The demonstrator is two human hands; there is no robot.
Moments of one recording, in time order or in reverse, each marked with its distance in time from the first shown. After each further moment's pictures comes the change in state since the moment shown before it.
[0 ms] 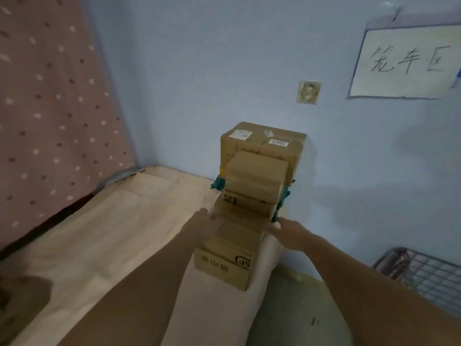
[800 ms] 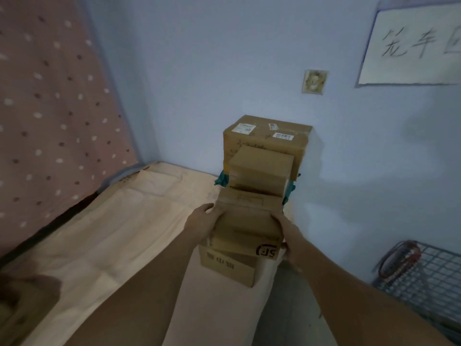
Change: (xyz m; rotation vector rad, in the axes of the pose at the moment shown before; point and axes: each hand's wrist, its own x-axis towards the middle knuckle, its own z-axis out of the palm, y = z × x) left_hand -0.003 -0.004 -0.005 -0.453 0.075 -0.077; right_hand 0.010 -0.003 0.044 1.093 0.008 0.261
